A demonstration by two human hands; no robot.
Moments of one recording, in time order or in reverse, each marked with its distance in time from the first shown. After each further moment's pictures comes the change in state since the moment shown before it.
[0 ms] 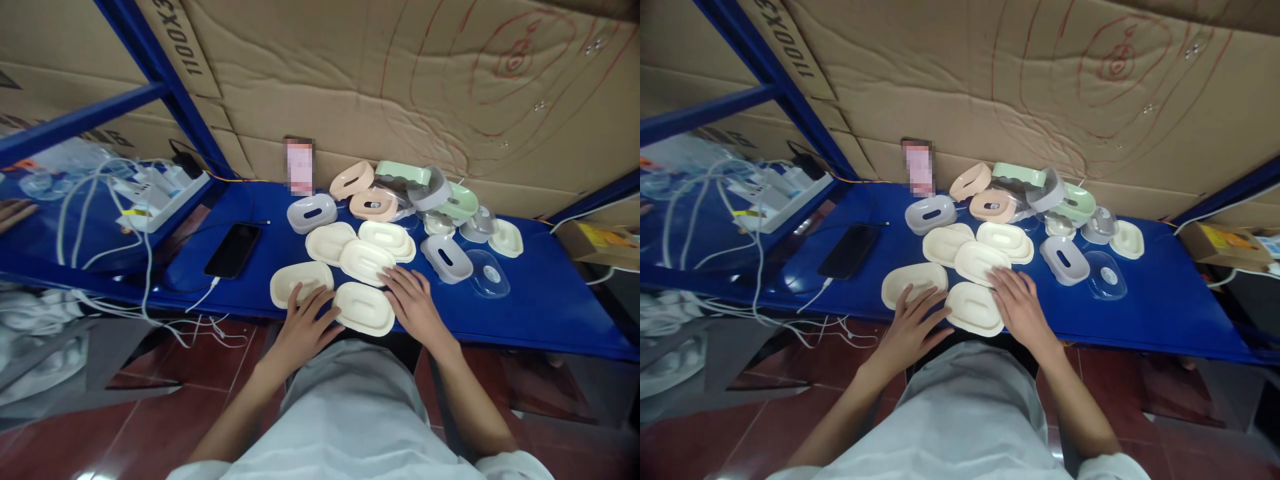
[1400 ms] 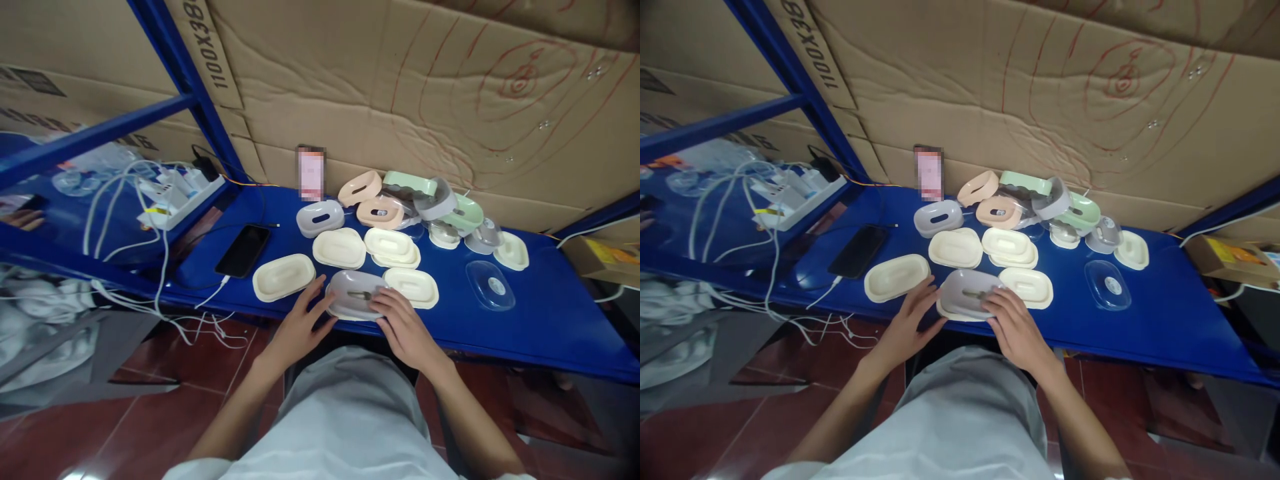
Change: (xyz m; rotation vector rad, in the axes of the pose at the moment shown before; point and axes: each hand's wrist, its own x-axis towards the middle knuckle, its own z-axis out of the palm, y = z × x) left_hand -0.007 -0.015 0.005 -0.258 0.119 -0.154; right_hand -0.023 -0.011 0.016 0.338 -0.136 -0.046
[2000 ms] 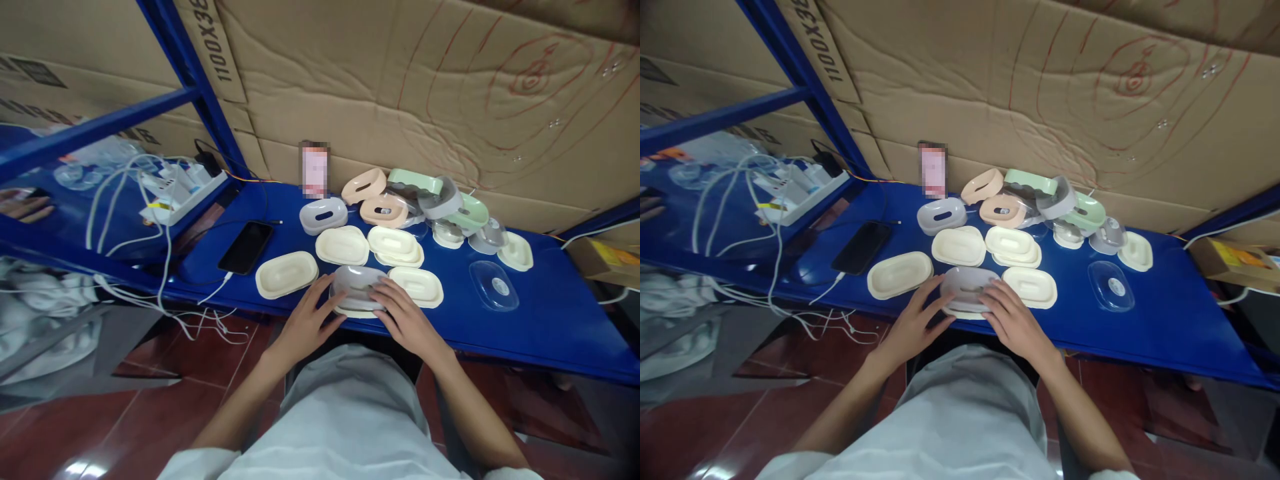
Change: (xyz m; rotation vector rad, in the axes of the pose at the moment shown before) left_hand 0.009 0.004 0.004 0.047 0.011 0.083; right_hand 0.018 0.007 -0.002 0.001 0.011 -0.090
